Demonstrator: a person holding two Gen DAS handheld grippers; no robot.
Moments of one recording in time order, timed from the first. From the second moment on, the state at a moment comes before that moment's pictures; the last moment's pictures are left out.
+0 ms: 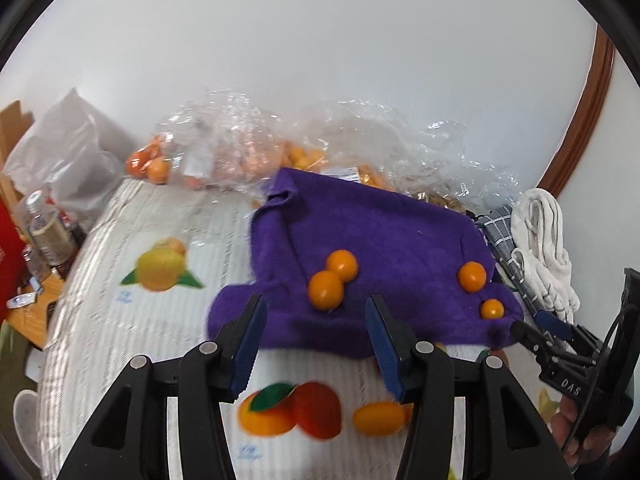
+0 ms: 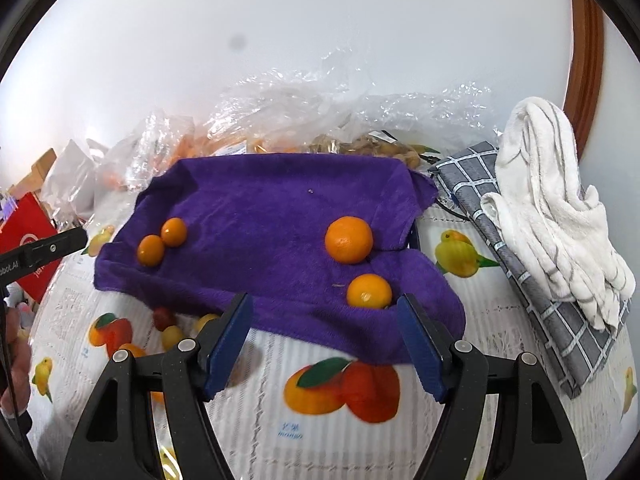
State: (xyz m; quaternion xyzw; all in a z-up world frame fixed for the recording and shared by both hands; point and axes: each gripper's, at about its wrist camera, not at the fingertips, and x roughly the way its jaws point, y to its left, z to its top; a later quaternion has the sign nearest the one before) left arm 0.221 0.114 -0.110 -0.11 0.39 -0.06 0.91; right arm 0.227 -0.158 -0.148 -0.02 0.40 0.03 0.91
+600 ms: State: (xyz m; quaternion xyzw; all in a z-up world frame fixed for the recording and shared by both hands) left arm 0.170 0.149 -0.143 -0.13 0.43 -0.02 0.89; right arm 0.219 -0.106 -0.193 0.03 0.47 0.12 0.87
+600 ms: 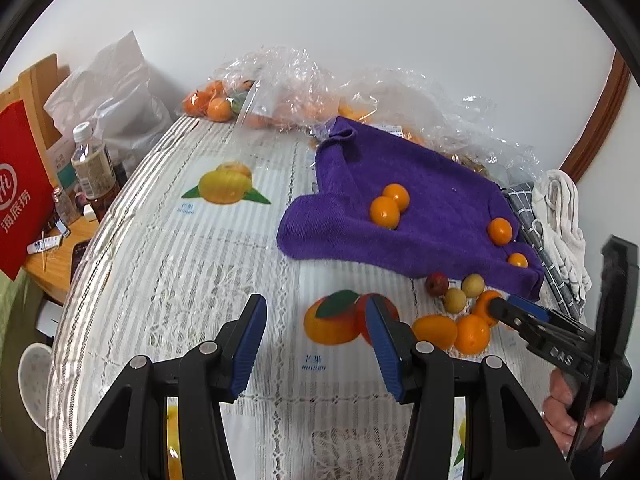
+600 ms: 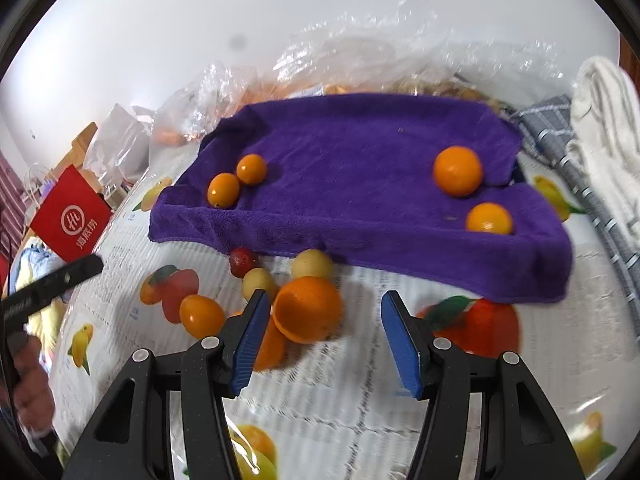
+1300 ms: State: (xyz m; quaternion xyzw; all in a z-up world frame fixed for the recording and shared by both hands) left arm 0.185 0.074 -0.175 -0.12 0.48 -0.13 0.86; right arm 0.195 -0.146 -0.206 -0.02 0.46 0.09 0.88
